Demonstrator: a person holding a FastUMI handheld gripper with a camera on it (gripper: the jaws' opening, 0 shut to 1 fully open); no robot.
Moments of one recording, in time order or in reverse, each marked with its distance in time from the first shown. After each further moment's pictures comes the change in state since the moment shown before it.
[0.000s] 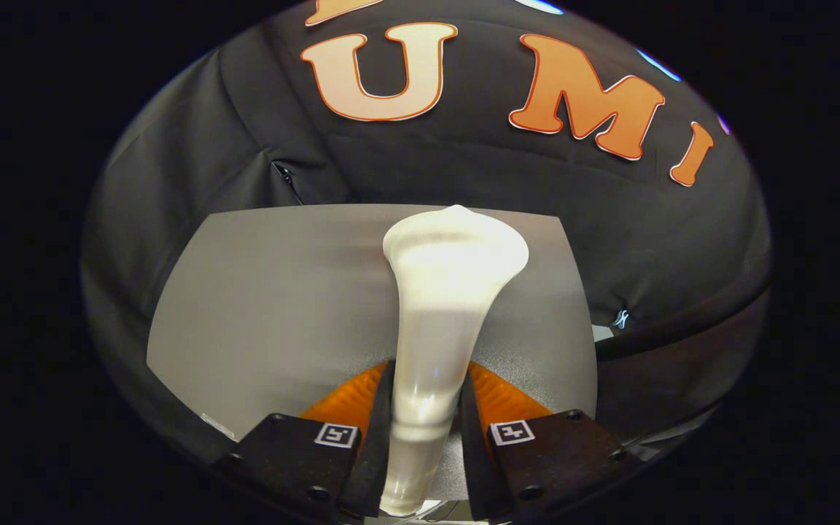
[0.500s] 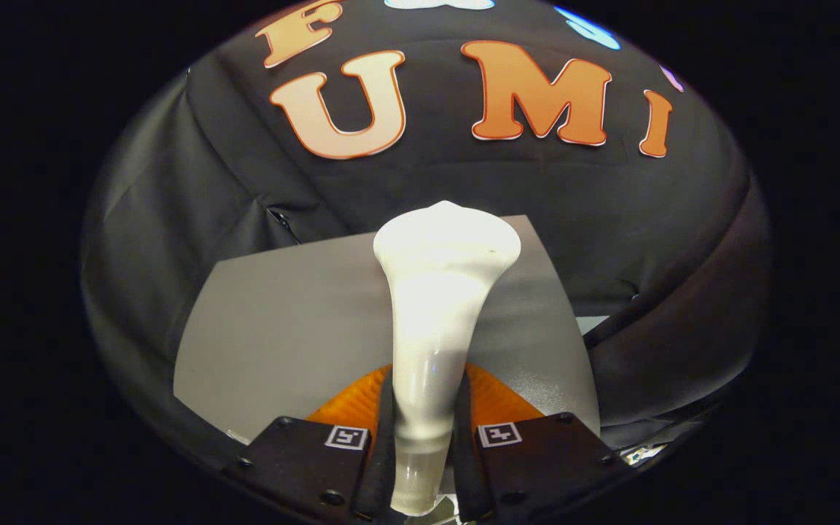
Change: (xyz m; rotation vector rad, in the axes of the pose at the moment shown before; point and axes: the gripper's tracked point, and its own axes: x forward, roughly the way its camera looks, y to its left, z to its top) arm -0.030 -0.016 0.003 0.114 -0.137 0.053
